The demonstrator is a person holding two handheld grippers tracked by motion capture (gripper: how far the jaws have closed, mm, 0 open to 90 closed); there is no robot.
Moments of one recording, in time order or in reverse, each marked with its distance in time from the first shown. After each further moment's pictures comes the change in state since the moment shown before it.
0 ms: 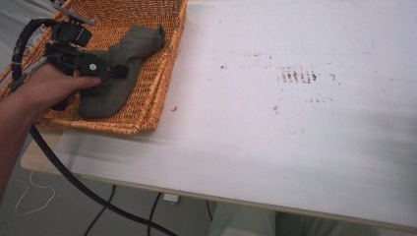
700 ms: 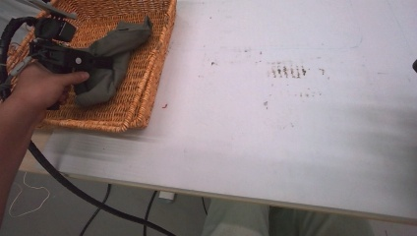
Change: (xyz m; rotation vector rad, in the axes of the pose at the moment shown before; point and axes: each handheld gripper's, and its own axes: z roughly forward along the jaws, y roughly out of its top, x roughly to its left) left arm 0.001 -0.002 -0.012 -0.107 -0.067 -0.098; right arm -0.001 0.000 -0.001 -0.007 0.001 0.006
